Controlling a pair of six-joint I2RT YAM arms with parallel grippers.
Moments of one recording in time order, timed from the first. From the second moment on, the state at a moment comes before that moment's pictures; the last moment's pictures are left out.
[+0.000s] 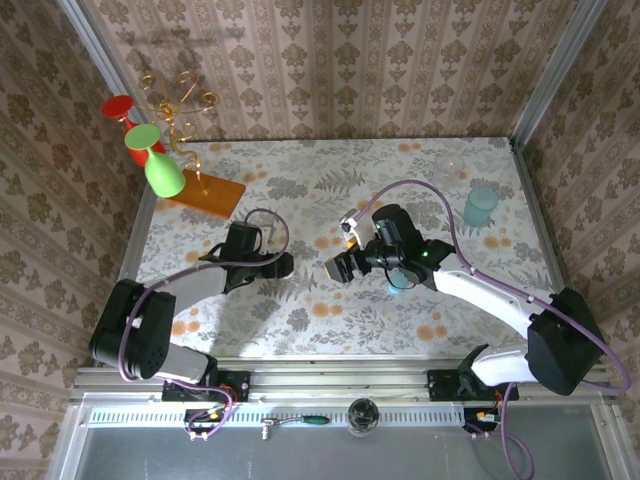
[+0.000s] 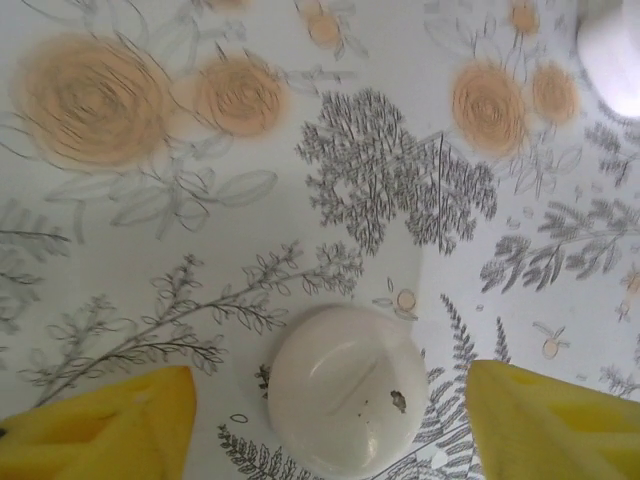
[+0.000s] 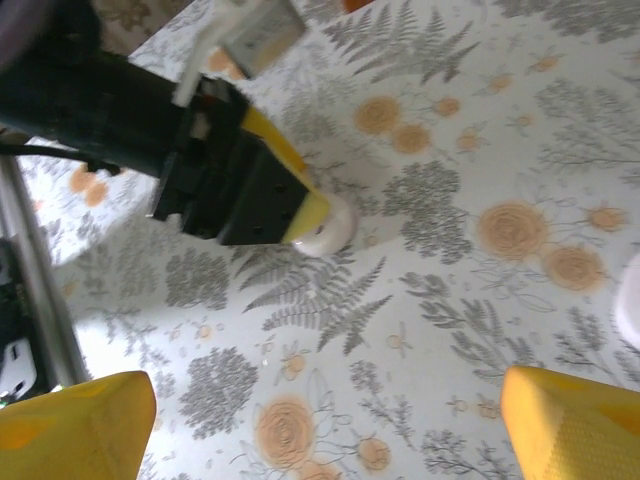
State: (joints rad) left arm -0.42 1.40 0.61 -0.09 0.24 -0.32; right arm 0.63 1.33 0.88 -0.19 -0.32 0.11
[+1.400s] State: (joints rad) left arm 0.01 1.56 0.37 0.81 0.07 0.12; right arm 0.00 1.53 0.39 0.69 0.02 0.01
